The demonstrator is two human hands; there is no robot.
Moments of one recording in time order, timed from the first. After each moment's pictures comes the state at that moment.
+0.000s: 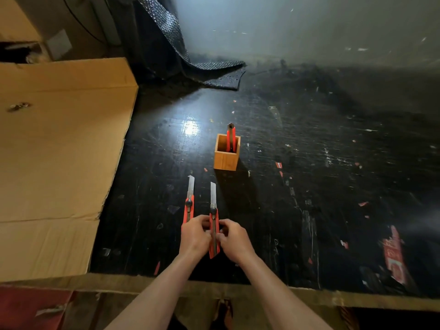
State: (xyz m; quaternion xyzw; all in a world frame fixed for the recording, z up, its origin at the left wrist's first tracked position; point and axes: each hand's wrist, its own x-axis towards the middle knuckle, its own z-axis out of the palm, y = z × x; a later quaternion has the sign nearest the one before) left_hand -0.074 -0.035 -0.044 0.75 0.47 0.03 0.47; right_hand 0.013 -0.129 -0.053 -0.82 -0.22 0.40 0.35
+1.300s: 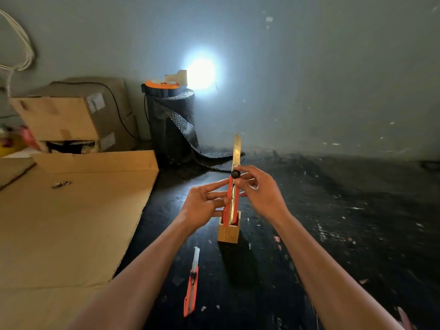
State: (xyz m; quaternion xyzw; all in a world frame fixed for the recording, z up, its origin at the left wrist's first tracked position) left_hand -0.017 0.041 0.187 0.66 0.20 0.21 0.69; right_hand 0.121 -0.072 0.207 -0.74 -0.41 0.11 0.52
